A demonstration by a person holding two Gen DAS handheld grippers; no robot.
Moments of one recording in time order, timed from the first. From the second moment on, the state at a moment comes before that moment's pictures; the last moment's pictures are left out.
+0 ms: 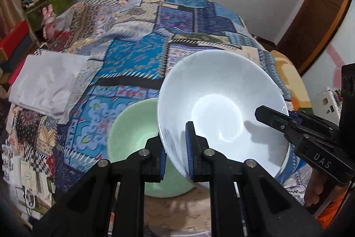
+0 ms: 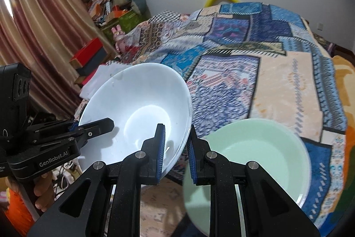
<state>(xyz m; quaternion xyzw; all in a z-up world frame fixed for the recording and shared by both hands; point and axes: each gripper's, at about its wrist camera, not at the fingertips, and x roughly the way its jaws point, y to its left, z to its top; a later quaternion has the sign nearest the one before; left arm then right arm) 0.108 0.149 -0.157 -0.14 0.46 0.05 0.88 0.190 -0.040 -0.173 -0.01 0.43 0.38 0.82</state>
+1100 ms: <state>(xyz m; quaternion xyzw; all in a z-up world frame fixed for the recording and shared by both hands) 0.098 0.186 -0.217 -0.12 0.50 0.09 0.85 0.186 0.005 -0.222 -0.06 0.48 0.39 0.78</state>
